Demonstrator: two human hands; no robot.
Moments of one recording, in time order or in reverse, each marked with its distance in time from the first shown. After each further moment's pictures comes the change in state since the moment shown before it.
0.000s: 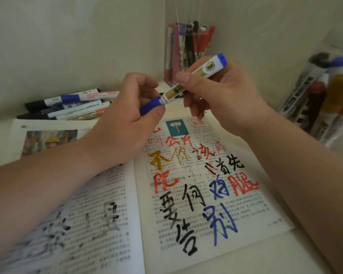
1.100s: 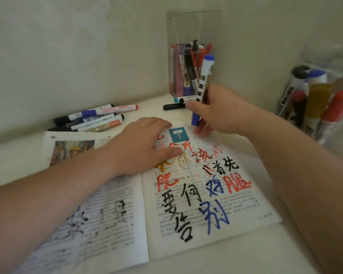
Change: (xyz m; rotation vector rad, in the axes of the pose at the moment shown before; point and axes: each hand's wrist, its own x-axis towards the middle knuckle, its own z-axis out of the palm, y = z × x) left_hand 0.001 -0.003 0.002 0.847 -0.408 -0.130; right_hand 0.008 0.001 -0.014 -0.524 -0.085 0.361
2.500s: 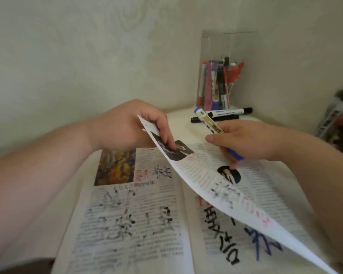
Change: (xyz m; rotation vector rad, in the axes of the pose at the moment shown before) left_hand -0.030 -0.043 -0.077 -0.650 -0.022 0.221; right_hand -0.011 -0.011 0.006 -0.111 -0.344 0.026
